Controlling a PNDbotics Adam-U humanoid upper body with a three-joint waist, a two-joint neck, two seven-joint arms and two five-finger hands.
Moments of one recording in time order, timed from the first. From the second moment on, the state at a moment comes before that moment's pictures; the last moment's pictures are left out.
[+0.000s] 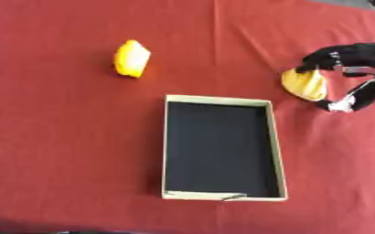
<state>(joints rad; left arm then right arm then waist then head) -0.41 0.49 0.25 -1.98 0.12 -0.51 0.18 -0.62 -0.92 0.22 -1.22 0.72 -0.78 0.39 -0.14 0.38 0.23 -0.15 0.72</state>
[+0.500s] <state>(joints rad) -0.41 0.49 0.25 -1.98 0.13 -0.51 0.17 -0.67 -0.88 0.22 -1.14 0.80 -0.84 0.32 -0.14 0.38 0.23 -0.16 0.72</state>
